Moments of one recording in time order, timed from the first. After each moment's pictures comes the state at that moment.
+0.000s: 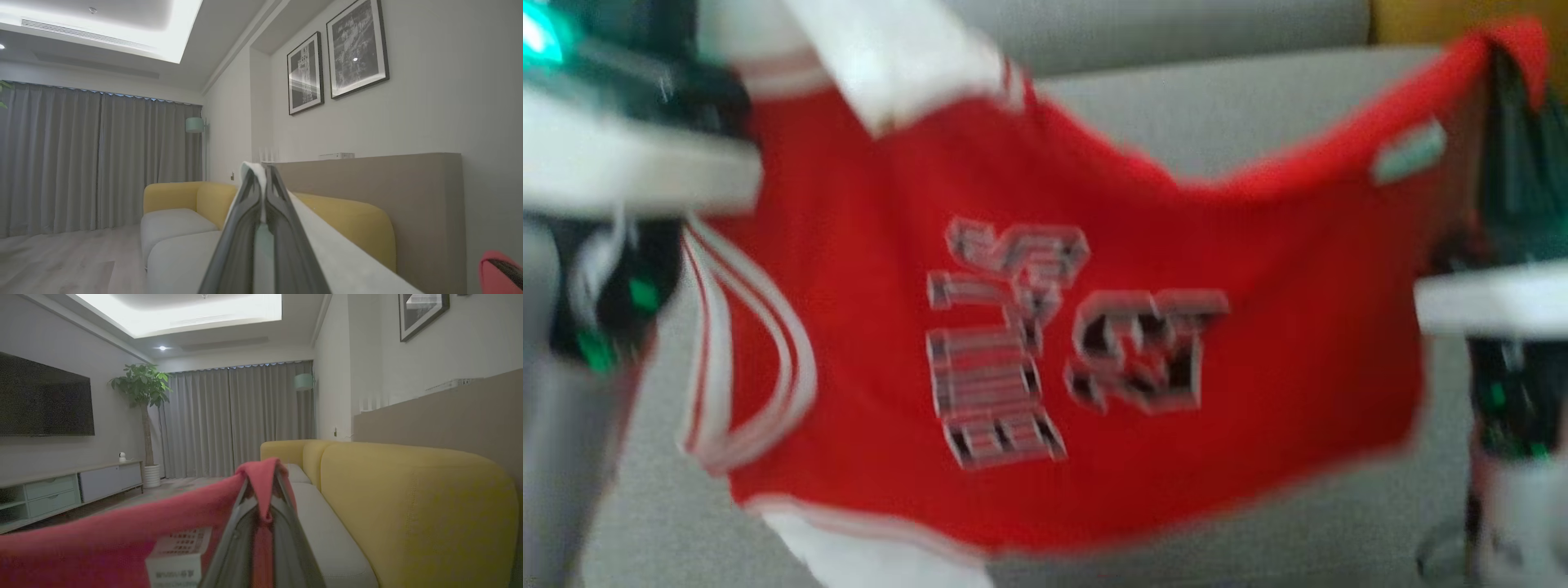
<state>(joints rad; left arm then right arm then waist) -0.71 0.45 -0.31 -0.36 -0.70 0.07 0.23 -0.25 -0.05 -0.04 -0.38 0.19 0.12 0.18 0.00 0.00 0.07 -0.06</state>
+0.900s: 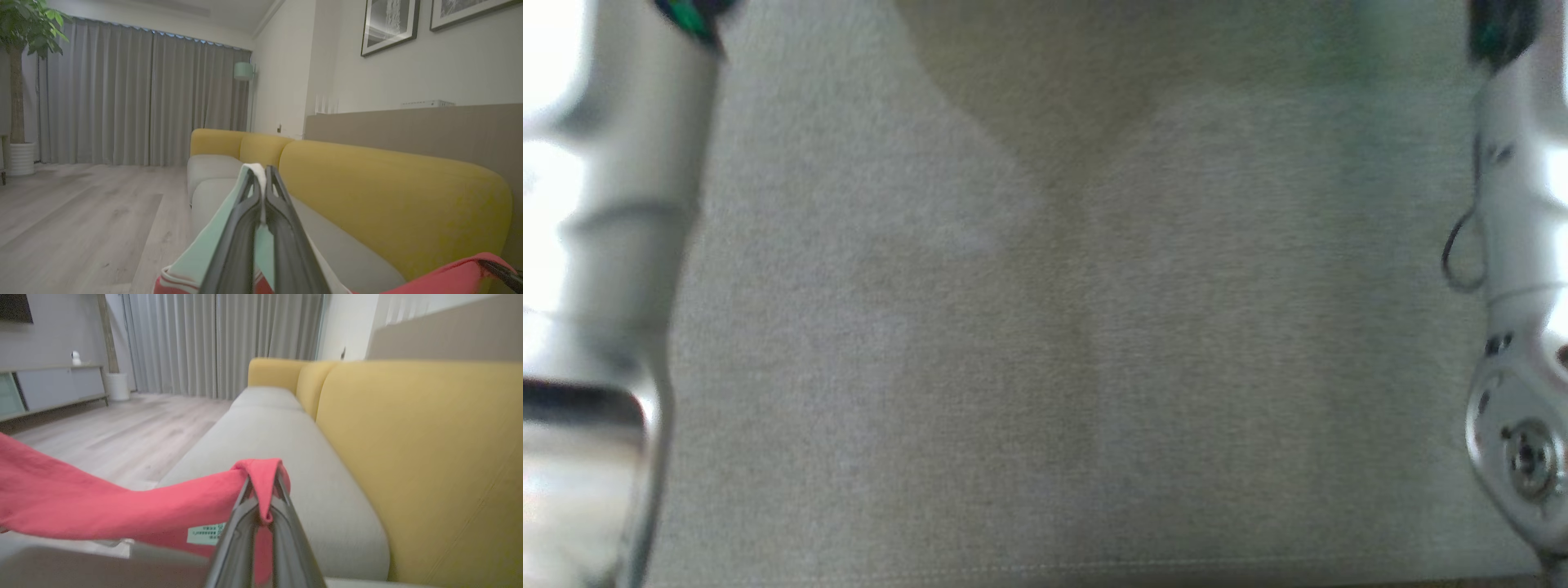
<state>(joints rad) -1.31 0.20 -0.40 0.54 -0.57 -0.07 -0.10 -1.20 -0.09 -0.11 0.83 -0.13 0.12 -0.14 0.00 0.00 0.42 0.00</state>
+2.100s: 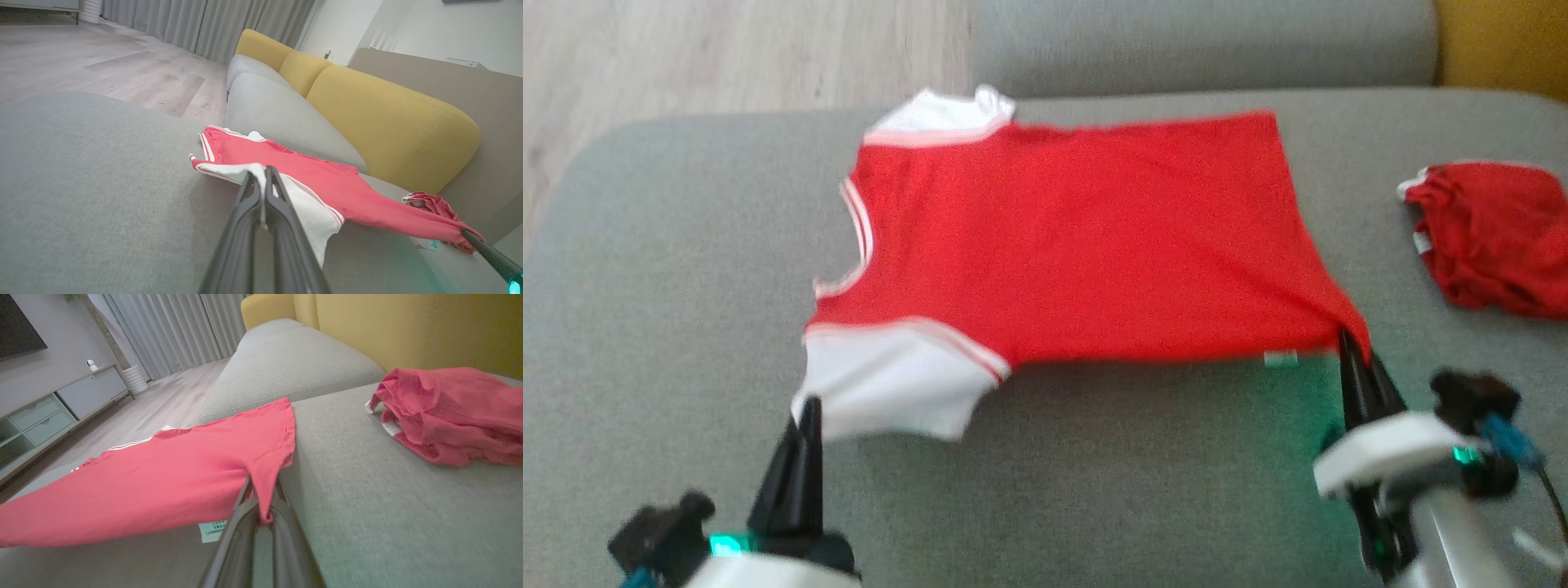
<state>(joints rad) 0.08 0.39 -0.42 -0.11 -0.78 0.10 -0.18 -0.19 -0.05 0.01 0.51 0.28 0.12 -0.17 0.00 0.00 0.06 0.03</state>
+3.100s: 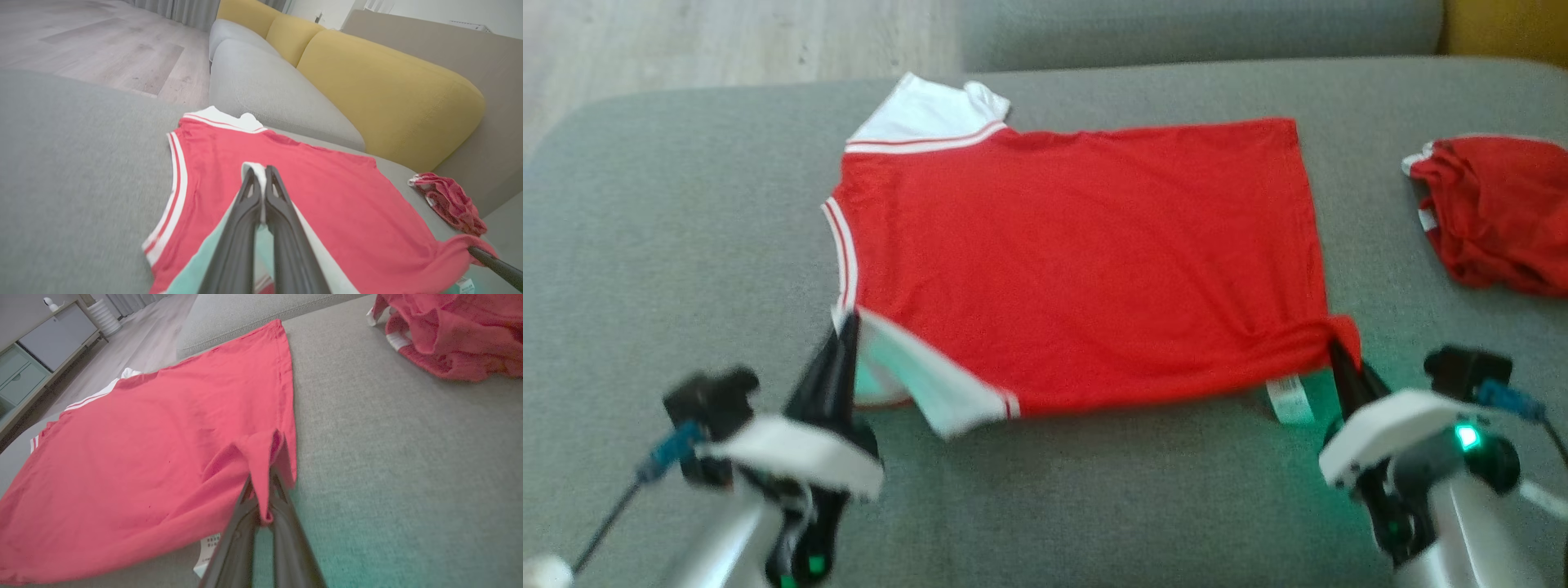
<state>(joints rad) -0.20 0.33 -0.49 0.18 -0.81 0.00 -0.10 -0.14 -0.04 -0.03 0.37 0.32 0.12 0.16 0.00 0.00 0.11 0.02</state>
